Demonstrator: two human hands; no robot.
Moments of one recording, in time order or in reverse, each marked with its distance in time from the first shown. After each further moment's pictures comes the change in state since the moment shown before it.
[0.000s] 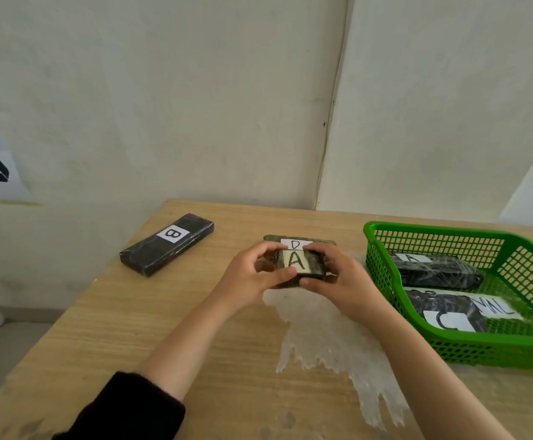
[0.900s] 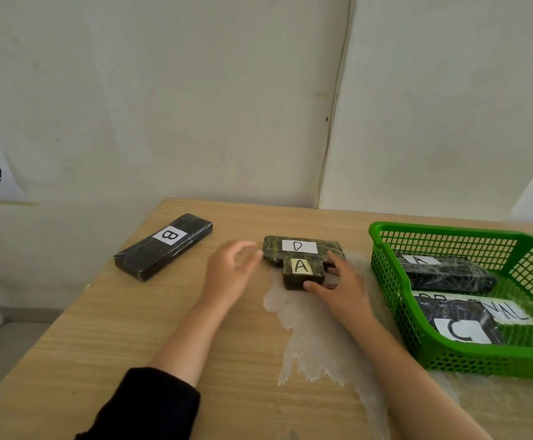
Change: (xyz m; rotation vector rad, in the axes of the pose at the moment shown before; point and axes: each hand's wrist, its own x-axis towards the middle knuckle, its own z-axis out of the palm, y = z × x) left_hand 0.031 -0.045 -0.020 0.440 0.385 0.096; right_hand 0.026 0.051 0.035 -0.006 0.199 0.356
